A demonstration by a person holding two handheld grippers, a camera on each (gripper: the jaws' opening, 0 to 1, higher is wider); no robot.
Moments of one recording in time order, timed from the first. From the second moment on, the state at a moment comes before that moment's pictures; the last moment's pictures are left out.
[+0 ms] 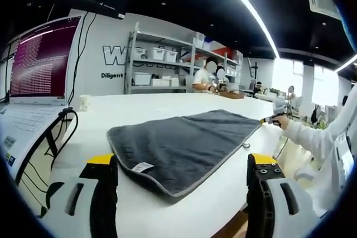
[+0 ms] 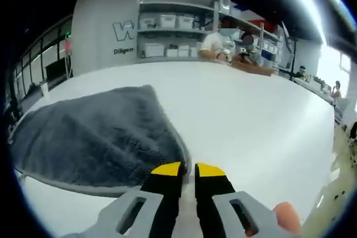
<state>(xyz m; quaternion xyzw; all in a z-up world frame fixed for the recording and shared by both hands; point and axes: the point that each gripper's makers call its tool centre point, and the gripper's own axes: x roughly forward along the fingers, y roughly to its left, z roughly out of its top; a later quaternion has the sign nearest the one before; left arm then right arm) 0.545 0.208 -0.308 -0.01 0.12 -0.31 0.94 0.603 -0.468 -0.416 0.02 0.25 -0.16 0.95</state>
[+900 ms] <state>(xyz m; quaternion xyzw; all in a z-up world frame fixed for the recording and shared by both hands) 0.545 0.196 -0.324 -0.01 0.15 -0.33 0.93 0.563 -0.286 -0.299 -0.05 0.13 0.09 0.99</state>
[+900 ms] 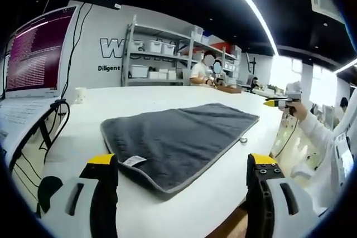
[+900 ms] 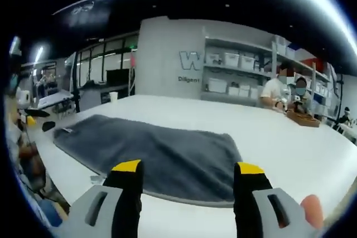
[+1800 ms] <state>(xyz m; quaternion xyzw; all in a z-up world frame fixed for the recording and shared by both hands) 0.557 0.203 -0.352 -0.04 0.19 -0.31 0.93 0.542 -0.215 -0.314 -0.08 0.19 0.18 0.96</state>
